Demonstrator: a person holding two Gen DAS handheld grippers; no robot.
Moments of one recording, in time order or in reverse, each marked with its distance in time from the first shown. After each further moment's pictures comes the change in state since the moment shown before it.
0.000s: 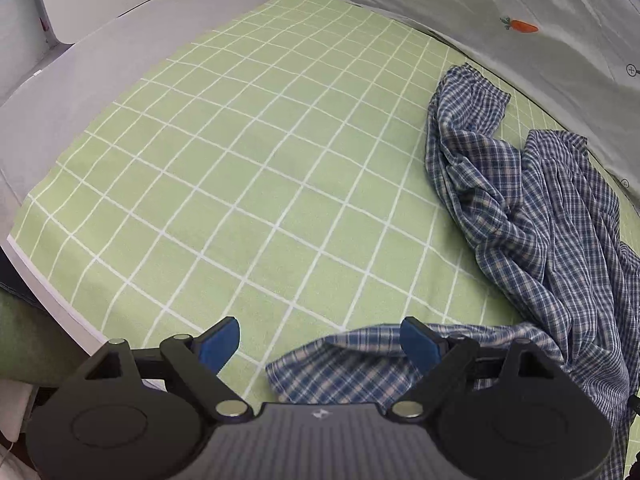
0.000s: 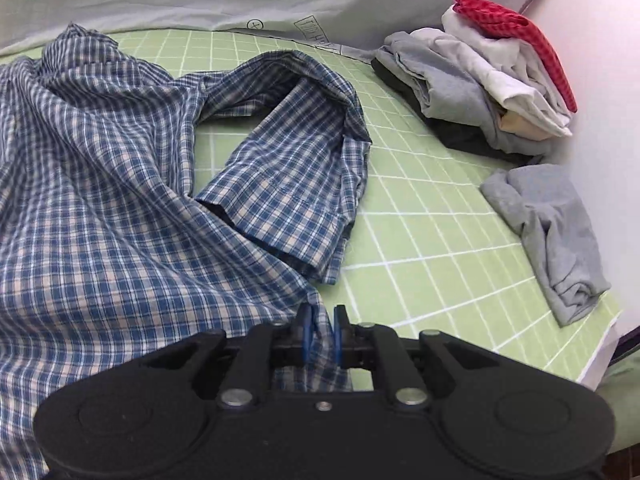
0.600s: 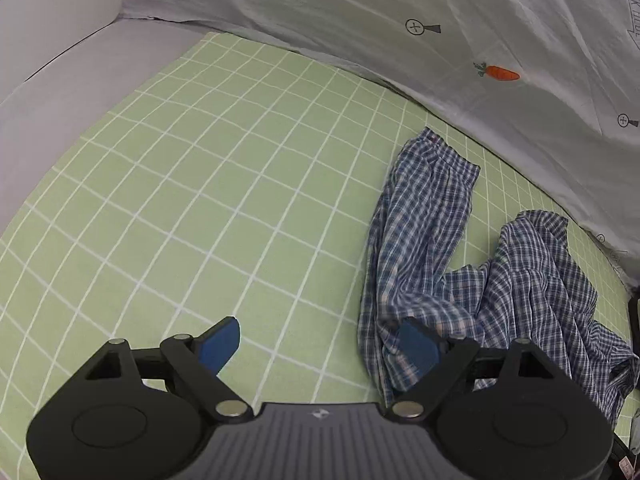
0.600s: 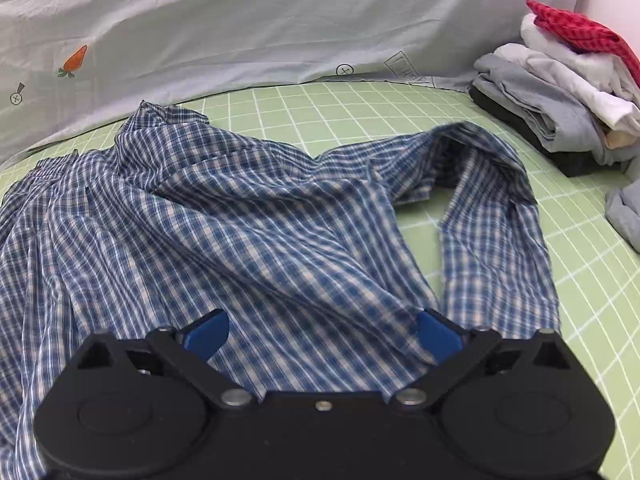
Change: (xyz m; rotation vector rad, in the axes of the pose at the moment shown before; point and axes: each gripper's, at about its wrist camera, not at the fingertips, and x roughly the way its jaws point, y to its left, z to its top) left arm 0.067 -0.054 0.147 0.062 -0.034 -0.150; right arm 0.004 0.104 0.076 0.193 -0.062 0.266
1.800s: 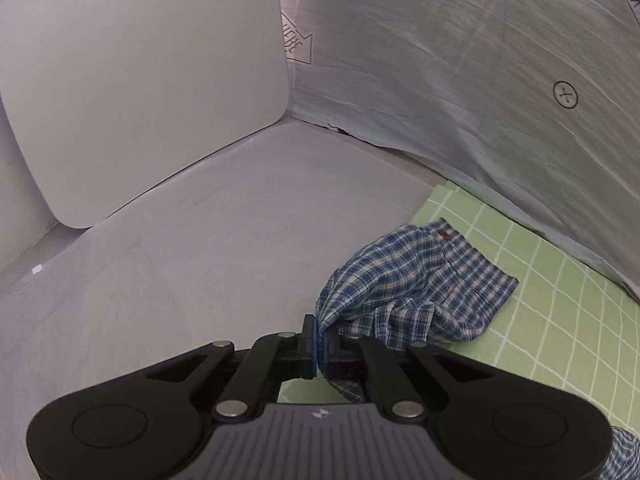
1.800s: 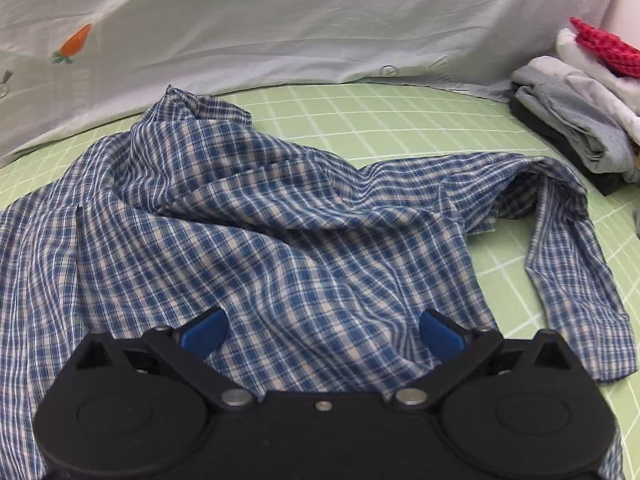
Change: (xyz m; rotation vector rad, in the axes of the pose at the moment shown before) left arm 0.035 0.165 0.135 -0.189 -0.291 0.479; right arm 0.027 0.082 0.024 -0.049 0.009 -0.011
